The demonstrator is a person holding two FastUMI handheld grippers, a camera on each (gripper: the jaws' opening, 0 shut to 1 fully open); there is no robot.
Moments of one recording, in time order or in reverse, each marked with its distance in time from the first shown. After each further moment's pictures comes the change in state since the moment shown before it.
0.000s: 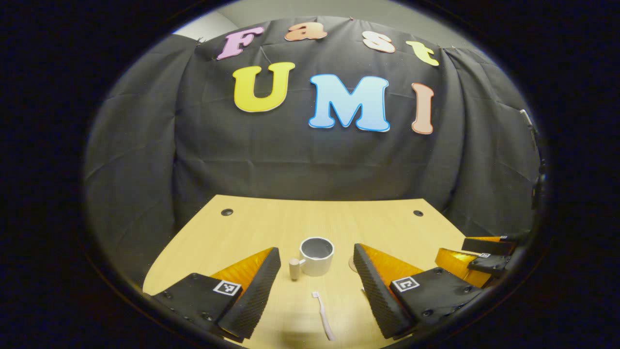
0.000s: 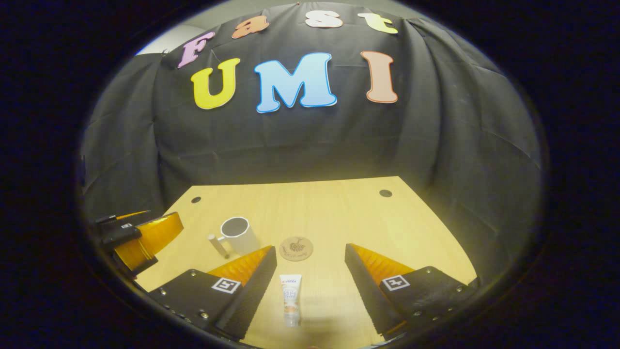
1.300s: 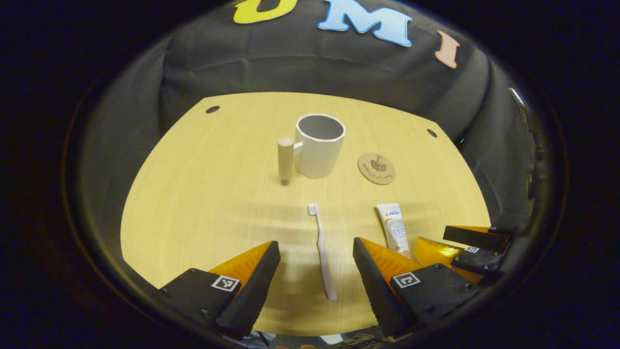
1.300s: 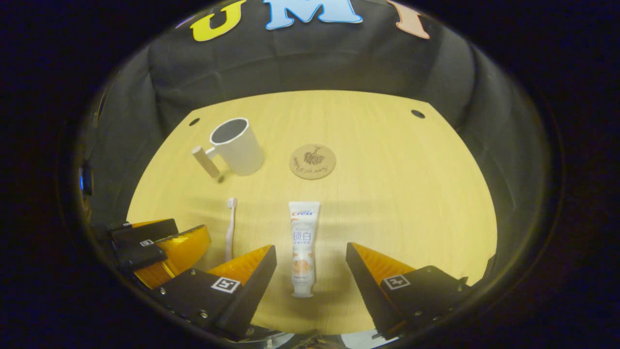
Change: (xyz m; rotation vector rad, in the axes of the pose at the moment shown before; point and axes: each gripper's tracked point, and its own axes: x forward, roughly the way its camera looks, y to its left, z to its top) left arm 0.028 0.015 -0.201 -0.098 0.605 -0.002; right arm 0.043 0.031 -0.147 -0.036 0.533 0.070
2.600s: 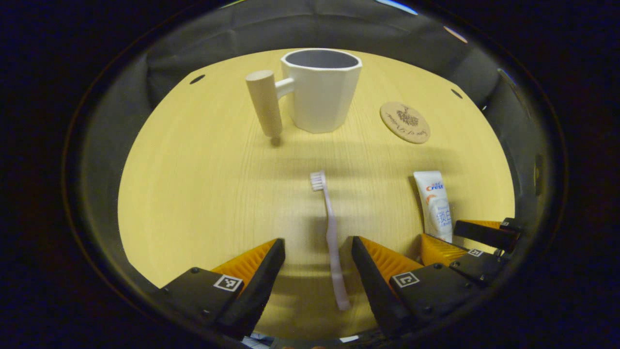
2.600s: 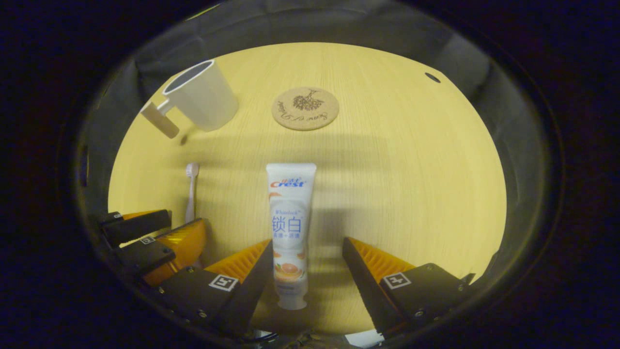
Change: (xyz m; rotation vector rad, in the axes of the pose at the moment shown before) left arm 0.066 0.009 -0.041 0.067 0.251 0.091; right arm 0.060 -0.011 -0.036 -0.021 0.256 -0.065
